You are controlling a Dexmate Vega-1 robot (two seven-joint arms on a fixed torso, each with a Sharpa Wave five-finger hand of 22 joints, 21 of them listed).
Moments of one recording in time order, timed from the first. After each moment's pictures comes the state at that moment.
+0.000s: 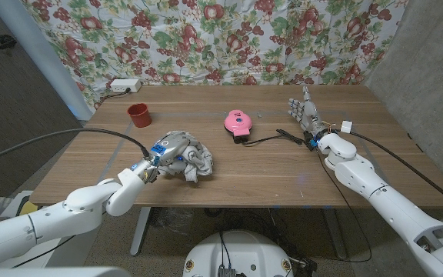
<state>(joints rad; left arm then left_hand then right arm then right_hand) 1.07 1.22 0.67 -1.99 0.59 0.08 0.55 1.24 -0.18 0.87 -0.17 0.19 0.74 -0.22 0.71 0.84 0.76 -0.22 0.38 0.83 0.66 -0.06 0.28 1.06 0.21 -0.02 1.15 0.20 -0.83 -0.55 -0.38 -1.38 0.65 0.16 0.01 0.09 0.10 -0.12 0.06 0.27 0.16 0.08 0.19 0.18 0.15 0.09 0.21 0.18 0.04 0.01 0.18 0.17 0.06 0.05 0.19 0.18</state>
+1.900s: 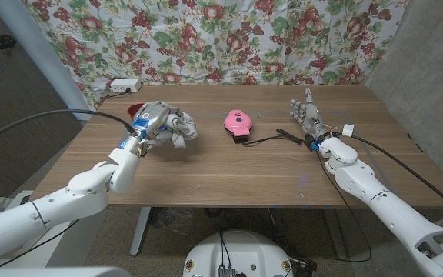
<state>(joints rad) 1.04 1.14 0.56 -1.99 0.56 0.31 0.61 1.25 -0.20 0.87 -0.18 0.20 0.77 -0.21 0.69 0.82 0.78 -0.22 0.37 0.83 0.69 -0.06 0.26 1.05 0.23 -0.03 1.13 0.20 -0.87 -0.55 -0.37 -1.38 0.64 0.22 0.00 0.09 0.10 -0.12 0.06 0.27 0.19 0.07 0.19 0.18 0.17 0.08 0.21 0.18 0.03 0.01 0.18 0.17 0.06 0.05 0.19 0.18</state>
